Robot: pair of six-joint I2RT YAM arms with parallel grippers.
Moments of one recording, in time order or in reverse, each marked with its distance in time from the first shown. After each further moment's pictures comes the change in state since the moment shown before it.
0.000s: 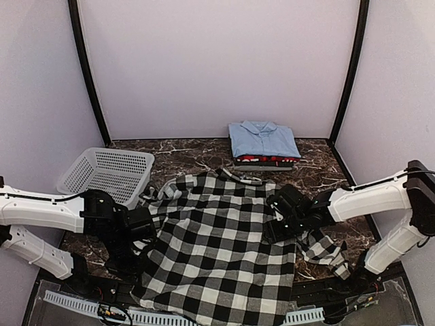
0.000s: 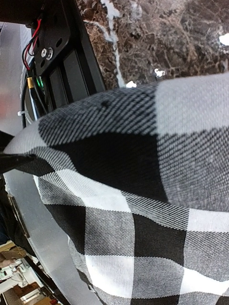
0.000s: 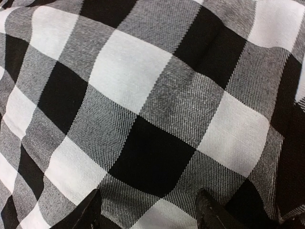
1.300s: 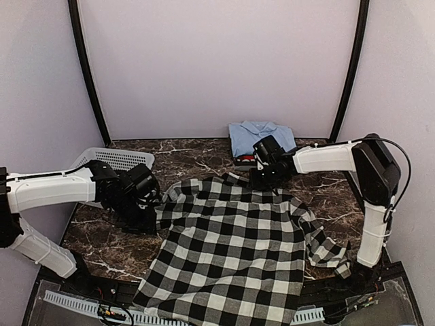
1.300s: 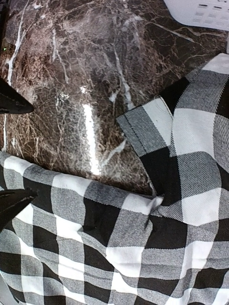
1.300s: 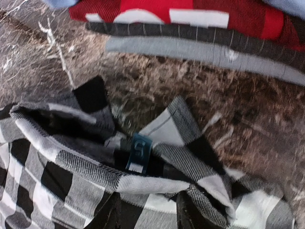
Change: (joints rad) left arm 0.341 0.130 0.180 0.132 -0.364 0.173; right arm -0.251 0.435 0.604 -0.036 -0.004 -0.075
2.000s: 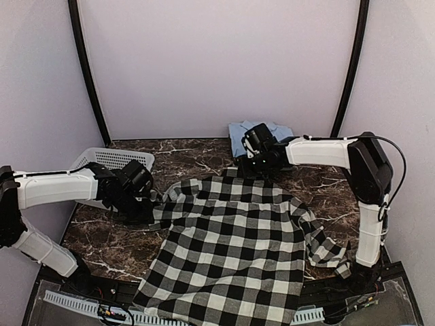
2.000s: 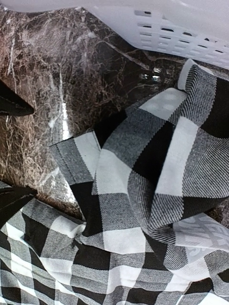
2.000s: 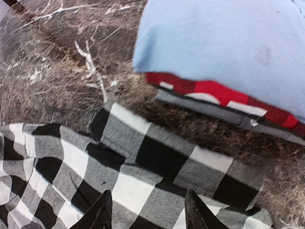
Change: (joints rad) left arm 0.148 0.033 -0.075 0.211 -0.045 0.037; right arm 0.003 0.093 0.225 -0.033 0.027 -0.125
